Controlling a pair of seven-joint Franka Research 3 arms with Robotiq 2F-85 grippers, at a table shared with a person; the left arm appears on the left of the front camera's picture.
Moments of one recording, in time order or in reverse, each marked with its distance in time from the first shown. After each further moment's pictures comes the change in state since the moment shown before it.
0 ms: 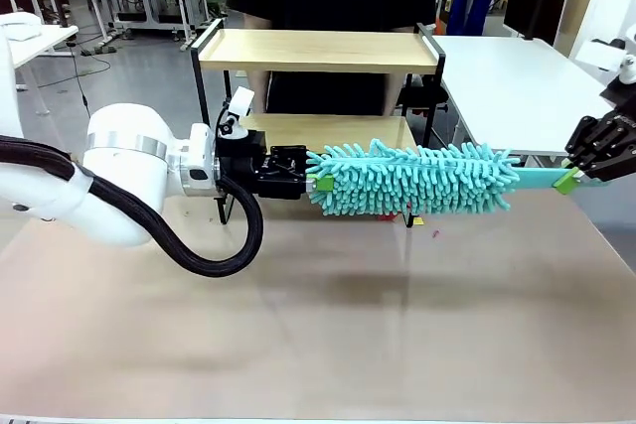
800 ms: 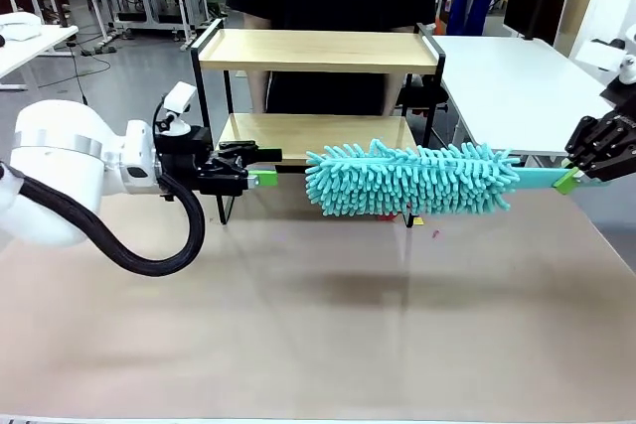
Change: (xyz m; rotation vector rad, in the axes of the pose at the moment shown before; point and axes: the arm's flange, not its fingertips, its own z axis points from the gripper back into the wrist) left arm 0.005 -0.003 0.078 0.022 0.006 -0.019; right arm 0.000 0.000 0.000 0.000 0.000 0.000
